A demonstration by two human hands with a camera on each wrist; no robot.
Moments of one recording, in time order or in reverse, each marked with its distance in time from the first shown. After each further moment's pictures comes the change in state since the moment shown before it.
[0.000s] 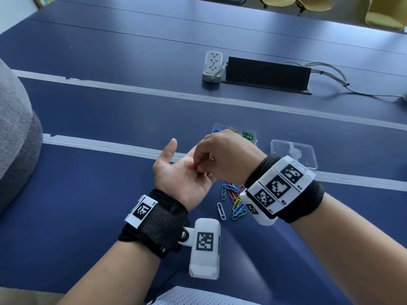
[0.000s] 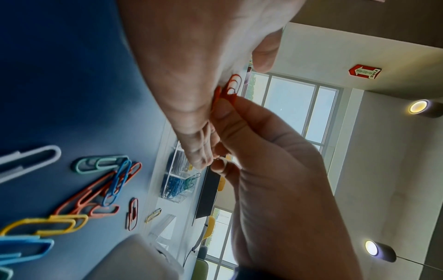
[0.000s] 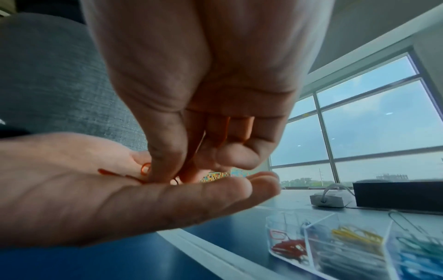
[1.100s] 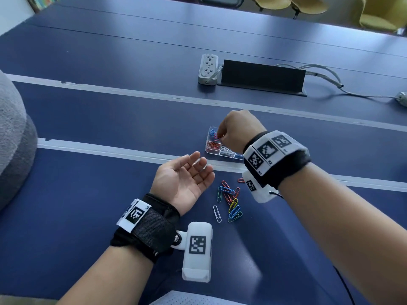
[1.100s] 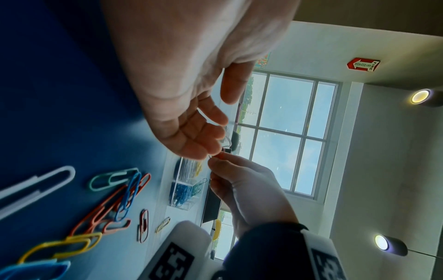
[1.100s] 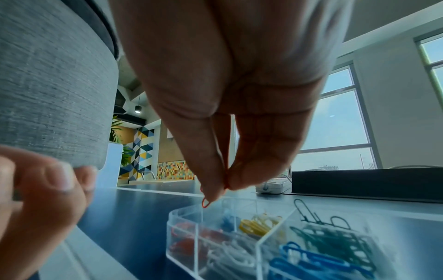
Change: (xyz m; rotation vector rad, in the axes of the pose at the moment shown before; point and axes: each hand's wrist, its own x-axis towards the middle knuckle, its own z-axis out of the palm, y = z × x) left_hand 0.009 -0.001 -0.010 0.179 0.128 -0.036; right_hand 0.033 0.050 -0.019 -0.059 0.147 0.382
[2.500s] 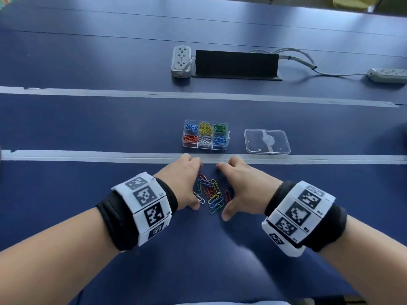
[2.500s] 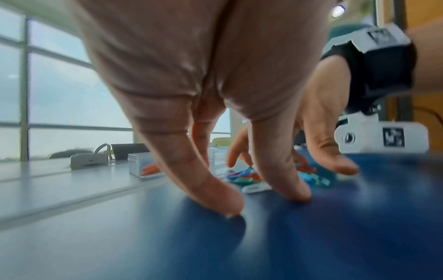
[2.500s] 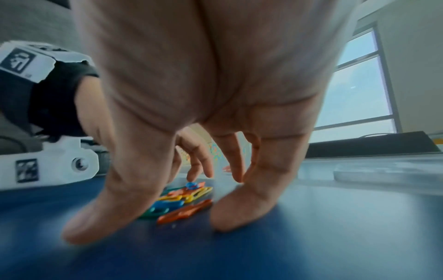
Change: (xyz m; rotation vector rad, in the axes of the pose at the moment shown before) left_hand -0.011 -0.007 0.042 2.346 -0.198 0.138; right_hand -0.117 0.035 0.020 0.002 -0.377 -0.040
